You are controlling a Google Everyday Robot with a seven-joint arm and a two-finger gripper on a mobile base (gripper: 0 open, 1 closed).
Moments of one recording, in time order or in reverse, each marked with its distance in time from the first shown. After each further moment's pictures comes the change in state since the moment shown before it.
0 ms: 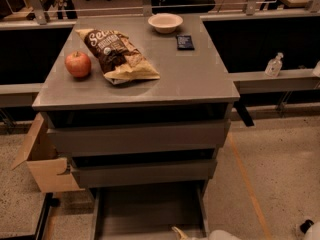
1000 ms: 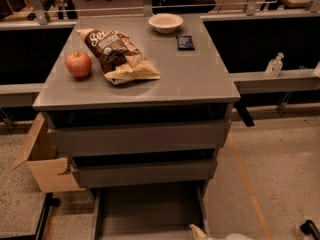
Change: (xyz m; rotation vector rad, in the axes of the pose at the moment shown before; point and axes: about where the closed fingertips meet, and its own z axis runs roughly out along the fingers) arm 0.010 -0.005 -0.079 0.114 0.163 -0.008
